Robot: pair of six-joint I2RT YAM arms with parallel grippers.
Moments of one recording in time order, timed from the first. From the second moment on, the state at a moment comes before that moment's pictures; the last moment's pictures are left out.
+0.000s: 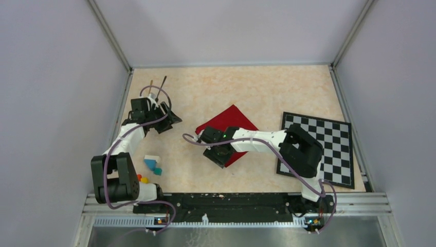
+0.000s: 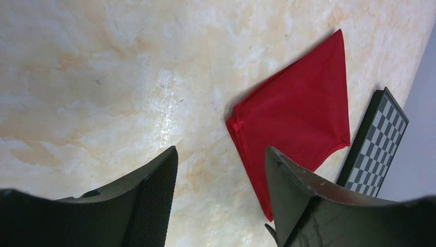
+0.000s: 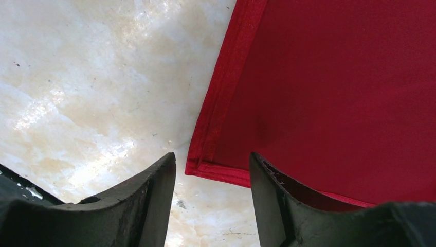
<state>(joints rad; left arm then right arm) 0.12 1.37 0.82 -0.29 0.48 -0.50 1.10 1.92 1.35 -0.67 0.09 0.08</state>
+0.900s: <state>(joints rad) 0.12 1.29 0.73 -0.27 0.57 -0.51 1.10 2.01 1.44 -0.75 0.14 0.11</state>
